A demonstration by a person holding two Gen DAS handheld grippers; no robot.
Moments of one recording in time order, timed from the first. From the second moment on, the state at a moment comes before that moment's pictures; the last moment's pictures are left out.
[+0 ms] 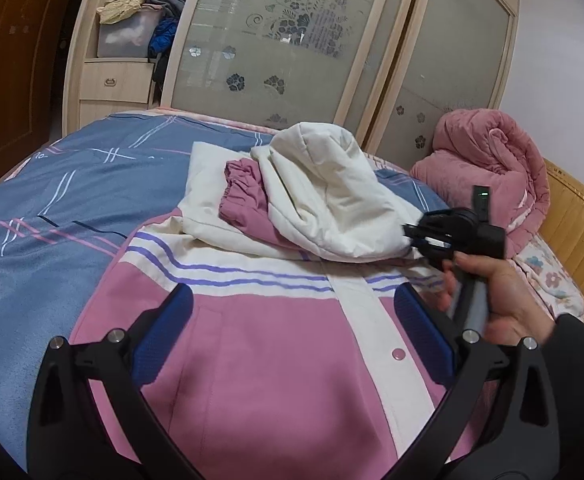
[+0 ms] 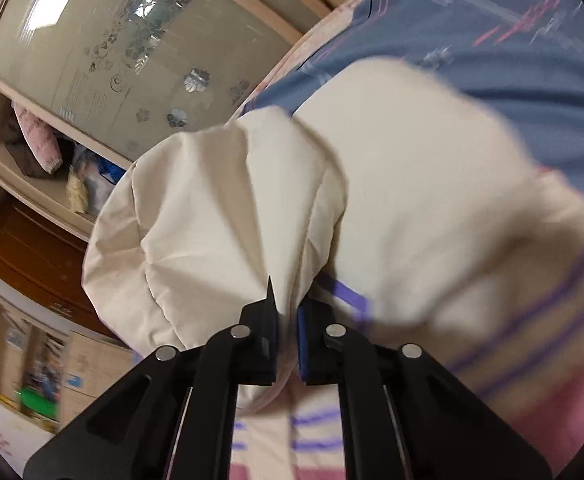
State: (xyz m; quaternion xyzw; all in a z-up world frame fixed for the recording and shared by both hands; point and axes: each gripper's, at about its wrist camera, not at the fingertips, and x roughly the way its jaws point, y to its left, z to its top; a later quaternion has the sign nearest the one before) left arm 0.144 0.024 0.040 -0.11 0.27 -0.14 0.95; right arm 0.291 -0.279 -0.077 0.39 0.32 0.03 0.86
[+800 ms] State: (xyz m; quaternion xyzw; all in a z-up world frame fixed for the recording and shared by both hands) left arm 0.055 0.019 0.056 0.00 0.24 -0.13 0.96; right arm -0.043 -0.256 -0.035 0.09 0.12 0.02 0.99
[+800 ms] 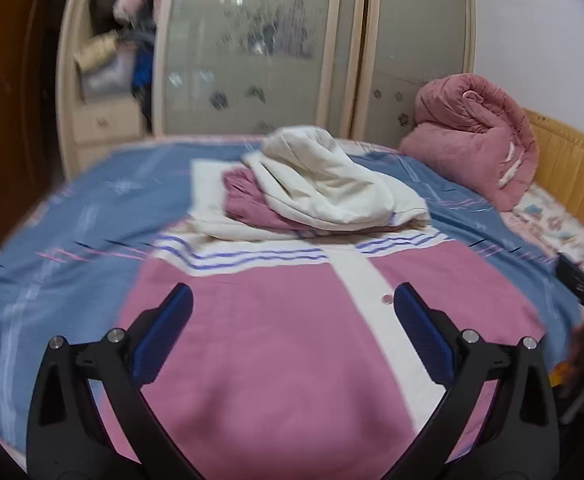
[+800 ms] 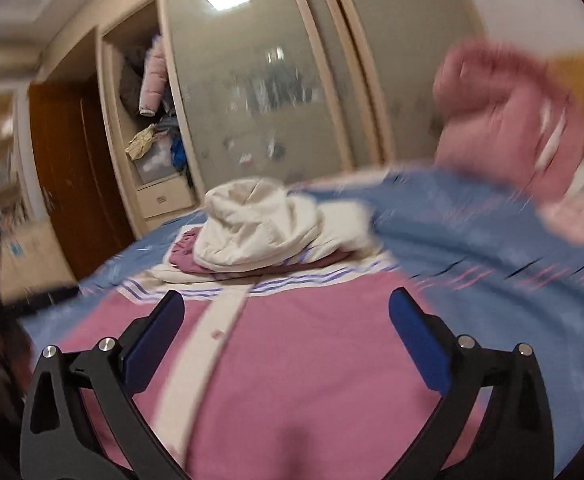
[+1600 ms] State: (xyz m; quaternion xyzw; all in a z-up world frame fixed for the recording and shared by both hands) left arm -0.024 0.042 0.006 0.01 0.26 -0.08 0.96; right arm -0.089 -0.245 -0.044 0.05 0.11 0.04 0.99
